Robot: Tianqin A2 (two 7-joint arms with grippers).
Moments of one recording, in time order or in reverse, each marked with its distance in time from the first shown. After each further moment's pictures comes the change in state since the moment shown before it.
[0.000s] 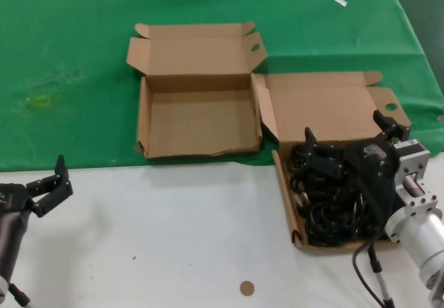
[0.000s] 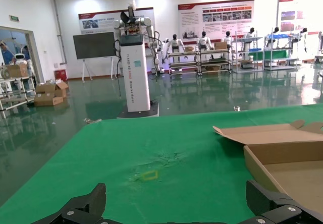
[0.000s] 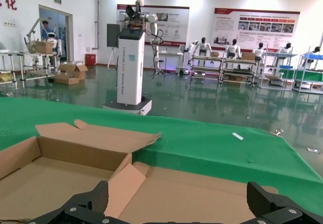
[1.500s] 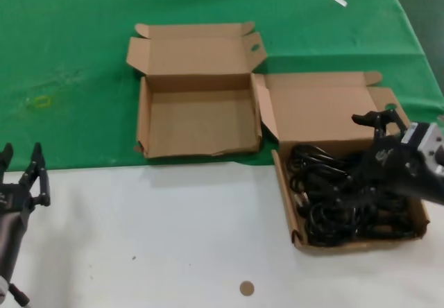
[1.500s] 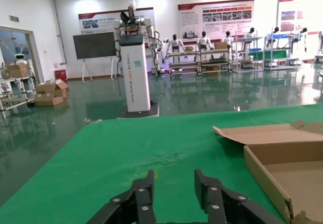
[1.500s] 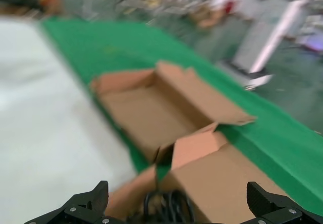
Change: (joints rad) left arm 0.000 0.000 0.000 0.000 0.000 0.000 0.000; right arm 0.432 0.858 -0.742 0.098 0.275 -0.149 0.152
